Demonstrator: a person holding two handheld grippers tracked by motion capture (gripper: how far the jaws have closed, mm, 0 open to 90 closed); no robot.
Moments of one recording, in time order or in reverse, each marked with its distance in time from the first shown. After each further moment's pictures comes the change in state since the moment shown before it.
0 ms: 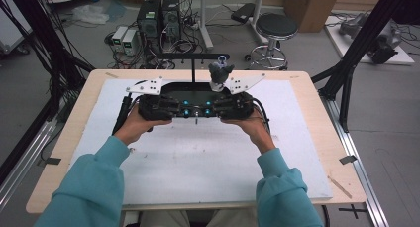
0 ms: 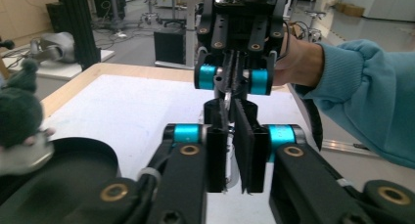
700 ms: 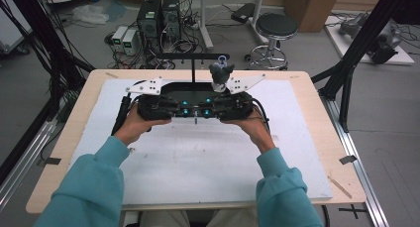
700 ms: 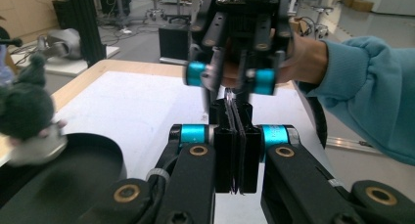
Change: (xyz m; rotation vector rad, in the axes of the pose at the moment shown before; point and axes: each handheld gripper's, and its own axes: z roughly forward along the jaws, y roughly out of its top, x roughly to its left) left arm -0.002 0.002 -0.003 0.020 0.020 0.001; right arm -0.001 -0.001 0.001 -0.012 -0.021 -0.003
